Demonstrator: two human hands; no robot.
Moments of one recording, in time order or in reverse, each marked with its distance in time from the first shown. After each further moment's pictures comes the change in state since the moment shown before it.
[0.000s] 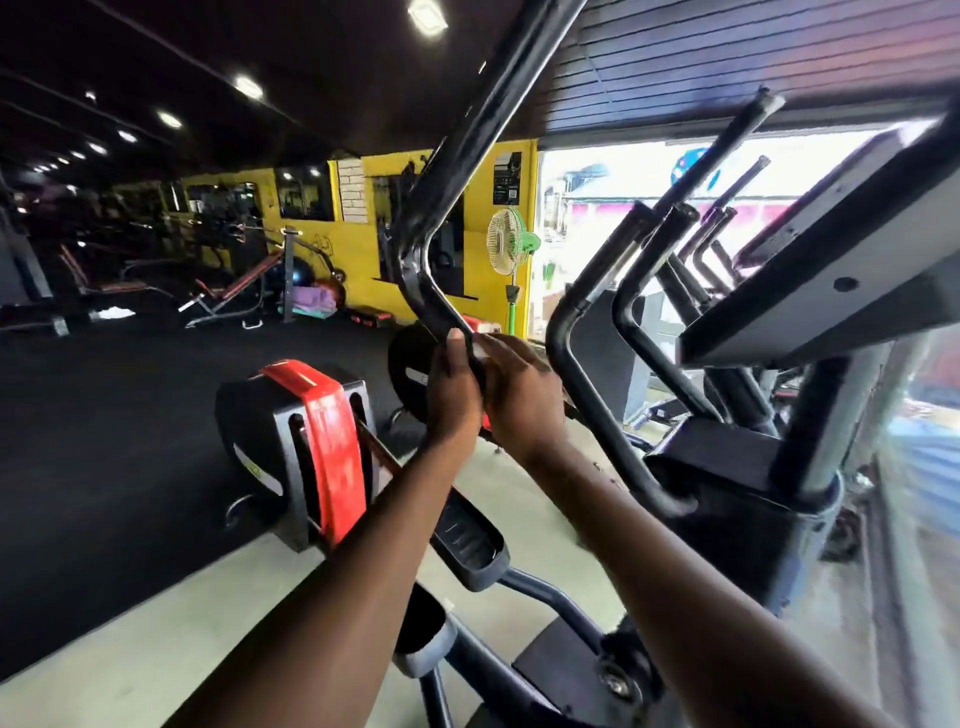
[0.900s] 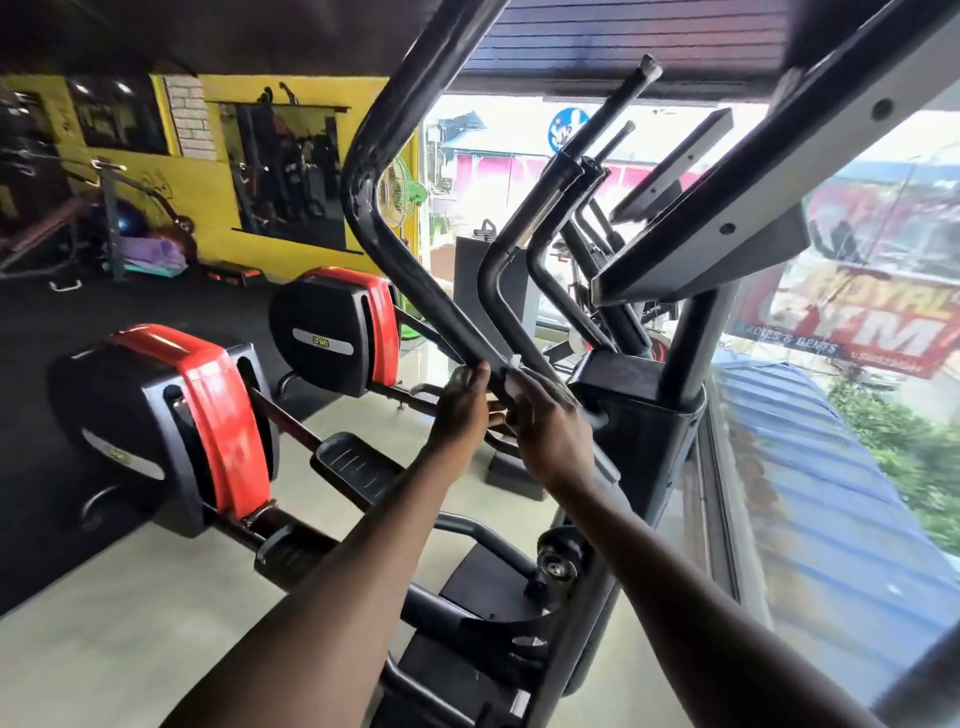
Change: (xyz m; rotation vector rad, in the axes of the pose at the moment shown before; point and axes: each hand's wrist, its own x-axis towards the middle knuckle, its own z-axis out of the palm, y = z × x) left_hand -0.063 -0.055 -0.019 0.088 -0.475 -0.291; right_hand -0.110 0.013 -0.031 -0.321 -0.006 0.227
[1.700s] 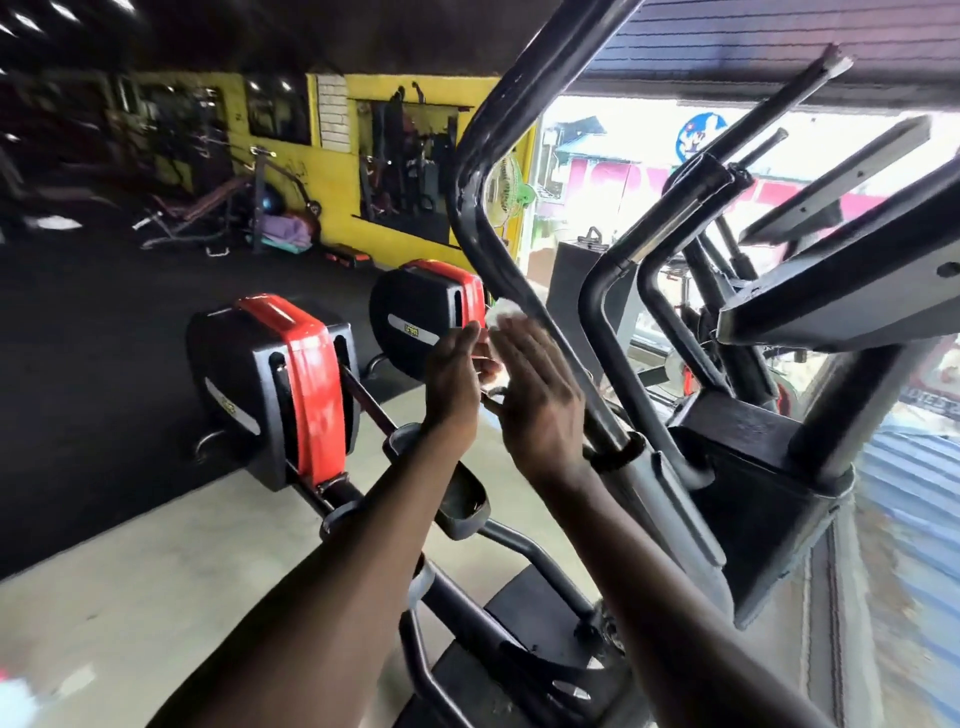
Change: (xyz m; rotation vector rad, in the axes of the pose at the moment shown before) left_hand 0.039 0.036 -0.068 -0.253 0.376 0.225; right_hand 0.058 -0.066 0.067 0.237 0.296 -0.472
